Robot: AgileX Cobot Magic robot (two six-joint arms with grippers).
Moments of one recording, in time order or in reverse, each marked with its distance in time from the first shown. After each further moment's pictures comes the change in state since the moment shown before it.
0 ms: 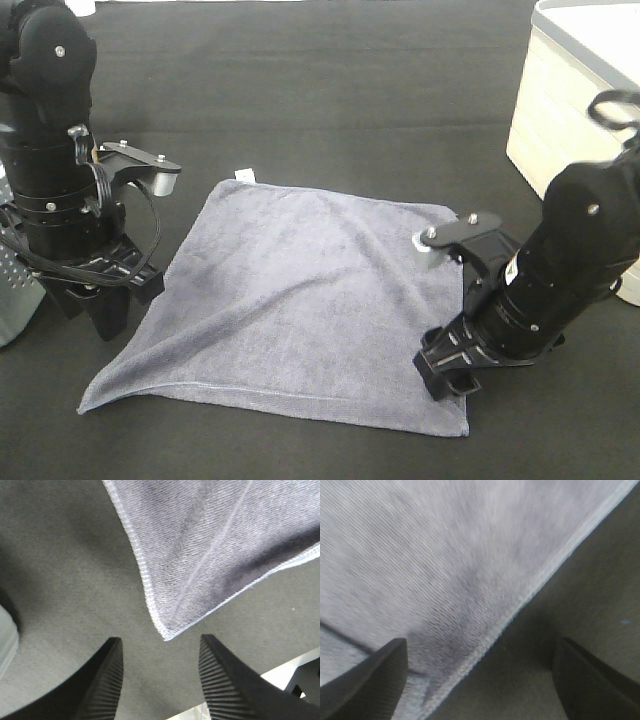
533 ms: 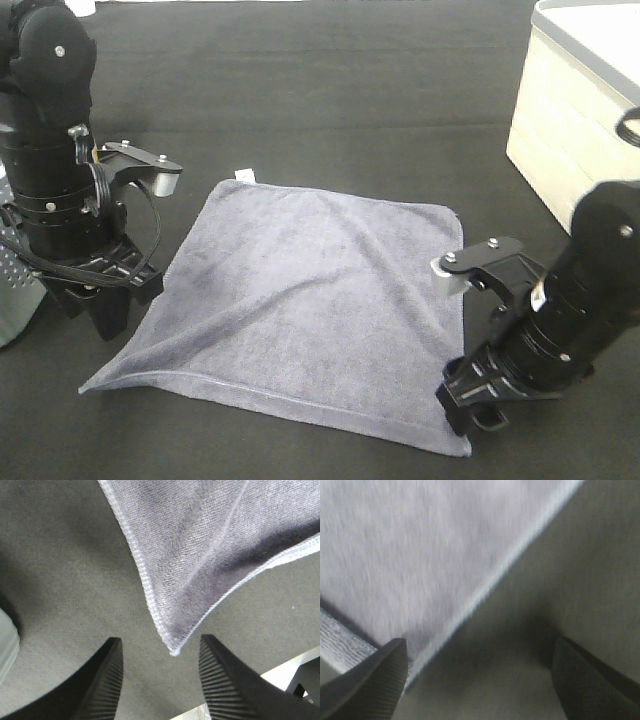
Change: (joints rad) left arm 0.000 0.000 0.000 -0.001 -0.004 0.019; right arm 0.000 -0.070 0.097 0.022 0.036 0.000
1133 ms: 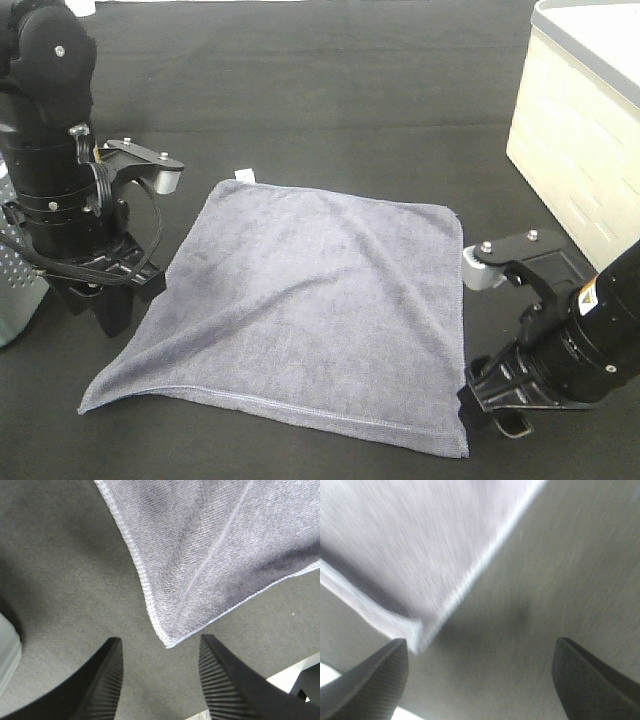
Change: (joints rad) left arm 0.000 0.000 0.000 -0.001 -0.019 0.004; right arm 0.000 -0.196 0.082 0.057 0.022 0.000
